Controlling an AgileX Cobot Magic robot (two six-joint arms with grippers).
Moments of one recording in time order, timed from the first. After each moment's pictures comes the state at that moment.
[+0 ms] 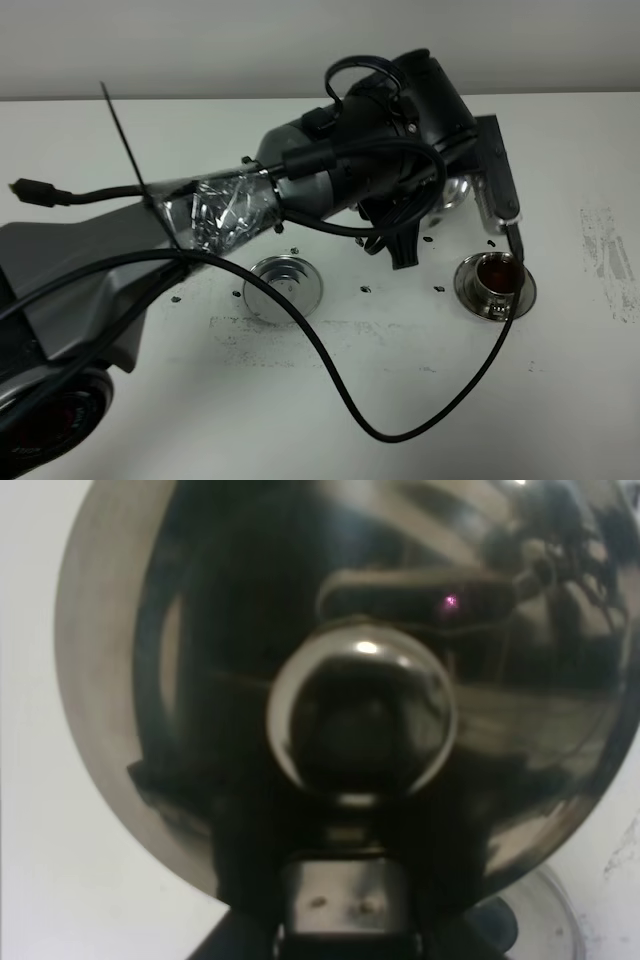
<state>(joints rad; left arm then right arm) -0.92 2.20 -2.00 0.50 1.09 0.35 0.09 0.06 -0.52 0.08 1.11 -0.13</state>
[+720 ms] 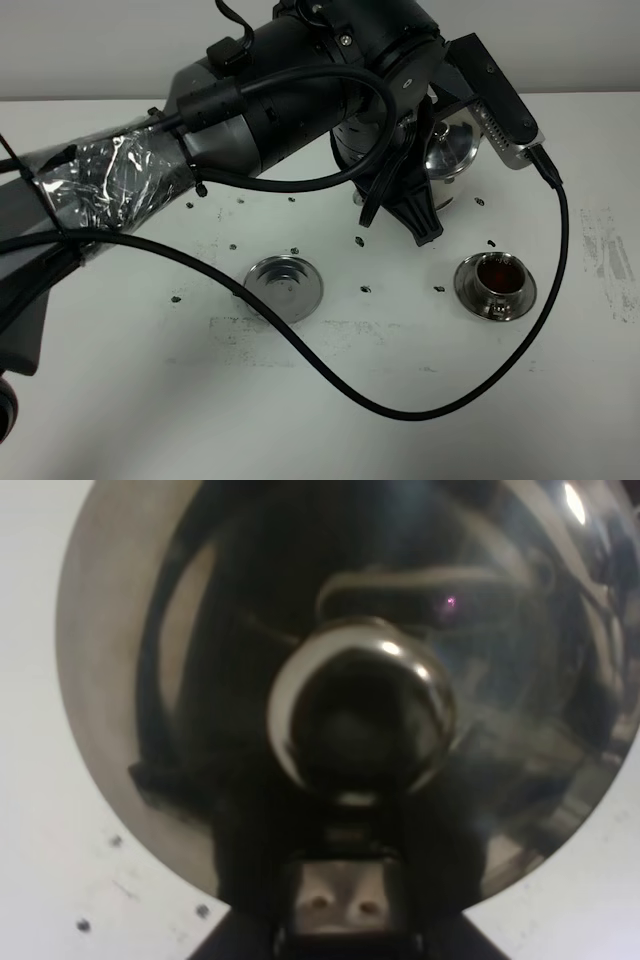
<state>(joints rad) -0.90 2.06 -2.01 0.31 1.16 0.21 0.09 0.06 -0.52 0.08 1.11 -0.13</state>
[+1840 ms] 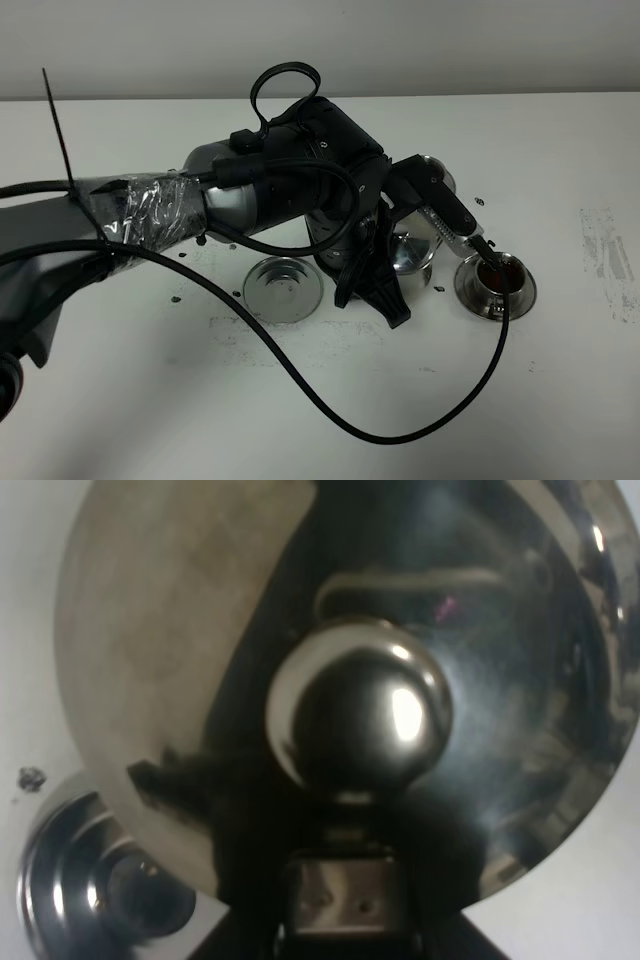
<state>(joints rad) -0.83 2.08 -1.61 0.14 0.86 0.19 0.09 0.06 -0.52 0.08 1.11 -0.13</state>
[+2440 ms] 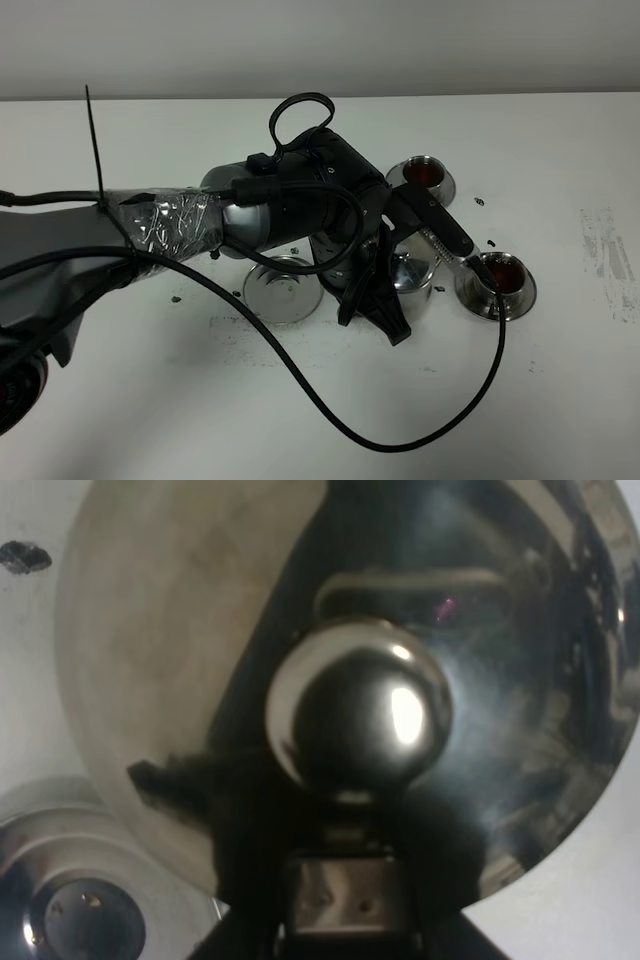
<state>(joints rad) -0.83 2.11 -1.57 0.12 0.80 0.19 0.09 0.06 -0.52 0.08 1.11 -0.13</state>
